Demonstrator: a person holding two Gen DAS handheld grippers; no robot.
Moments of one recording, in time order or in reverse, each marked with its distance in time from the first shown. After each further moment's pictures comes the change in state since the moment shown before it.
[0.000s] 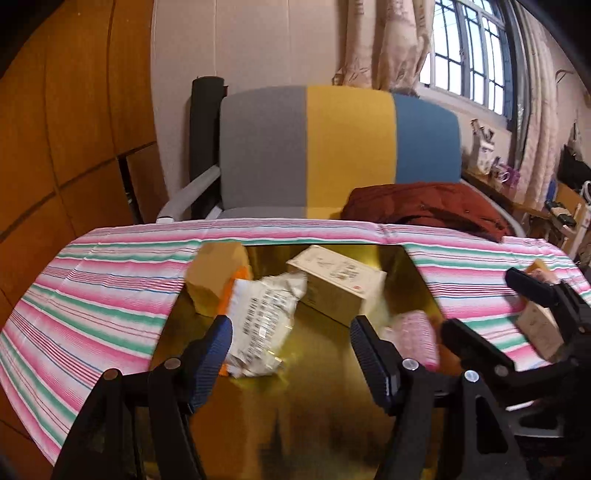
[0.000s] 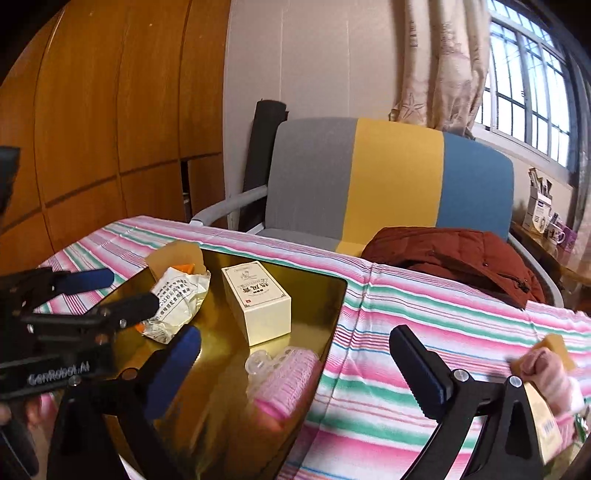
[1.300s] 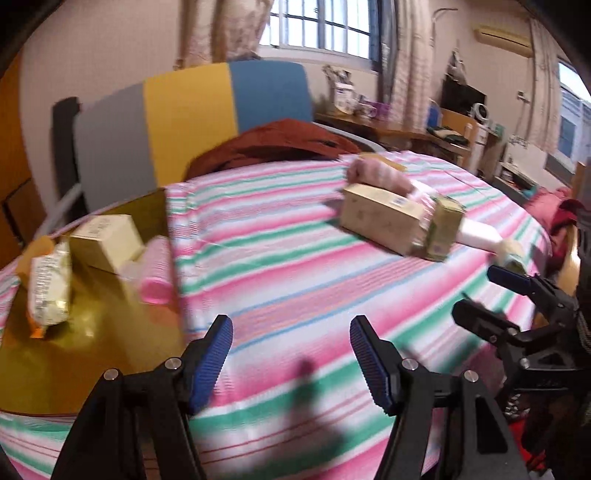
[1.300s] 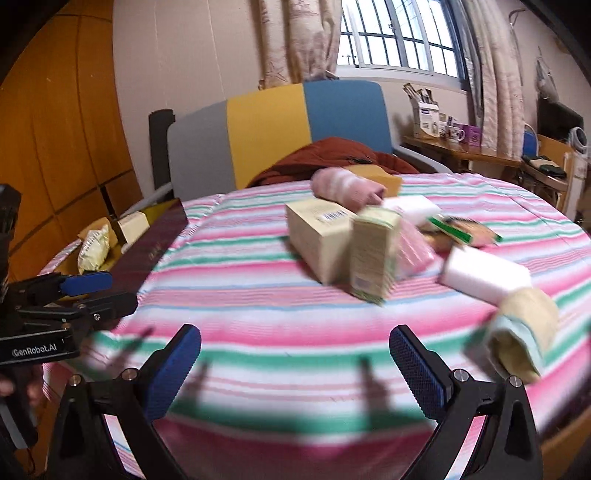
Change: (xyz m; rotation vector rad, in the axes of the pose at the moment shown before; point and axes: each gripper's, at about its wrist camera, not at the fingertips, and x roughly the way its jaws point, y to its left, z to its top) left arm -0.026 -0.184 -0.085 0.320 0.111 -0.419; right arm -0.157 -0.154 -0.168 0.326 0.072 -0.217
